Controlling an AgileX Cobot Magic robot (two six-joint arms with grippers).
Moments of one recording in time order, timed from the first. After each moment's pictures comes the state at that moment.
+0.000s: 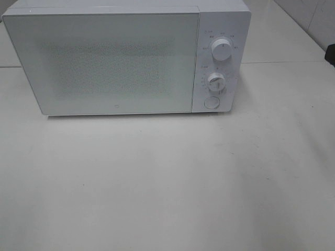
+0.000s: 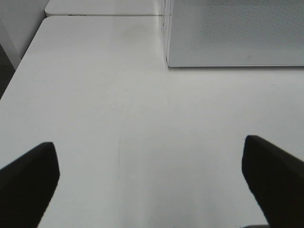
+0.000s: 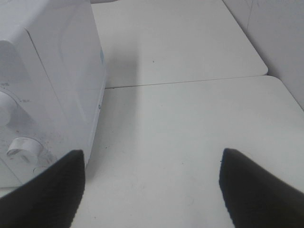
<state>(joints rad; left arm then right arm) 0.02 0.00 -0.50 -0.04 1.04 0.02 0.01 1.05 -0.47 0.06 -0.21 0.03</state>
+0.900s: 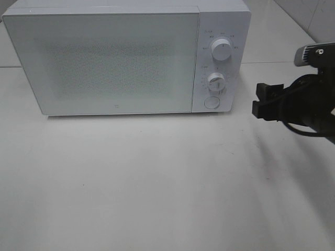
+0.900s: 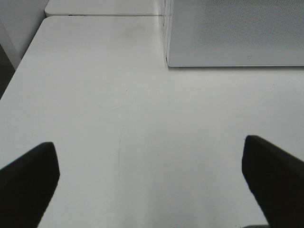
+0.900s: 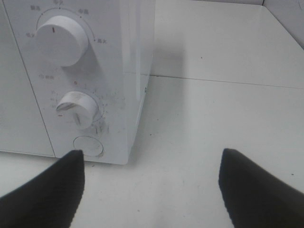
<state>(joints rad) 0.02 0.00 -0.50 -0.04 1.04 0.02 0.44 1.46 -0.34 0.49 -0.85 -0.31</state>
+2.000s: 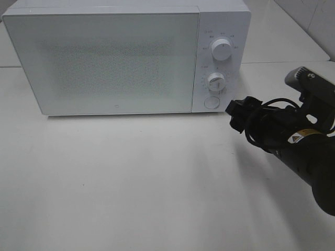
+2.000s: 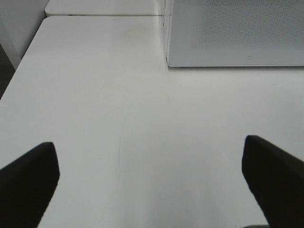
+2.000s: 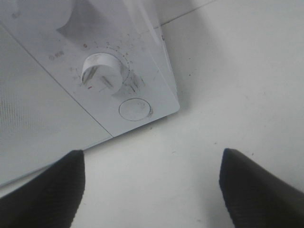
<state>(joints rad) 0.02 0.00 -0.50 -0.04 1.04 0.02 0.69 1.63 -0.35 0.74 -0.96 0.27</state>
